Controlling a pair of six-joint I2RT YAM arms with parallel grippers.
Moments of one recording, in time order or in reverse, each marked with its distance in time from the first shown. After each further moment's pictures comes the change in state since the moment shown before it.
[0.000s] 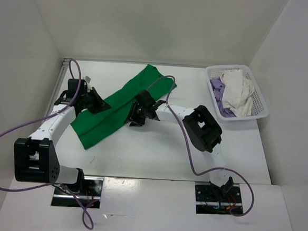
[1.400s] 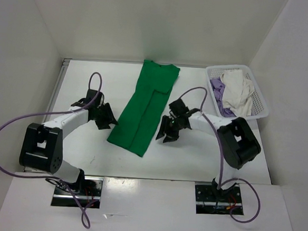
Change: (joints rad) left arm -0.165 0.144 -0.079 -0.048 -0.189 0.070; right arm -0.267 -0.412 -0.494 -0.214 -0.131 -0.310
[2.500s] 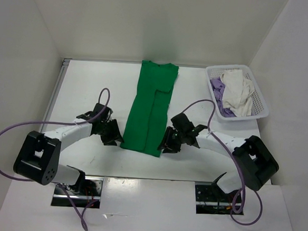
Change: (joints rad) left arm -0.133 -0.123 -0.200 -0.013 0.072 -0.057; right arm 0.167 -0.291 -0.309 0.147 0.082 0.281
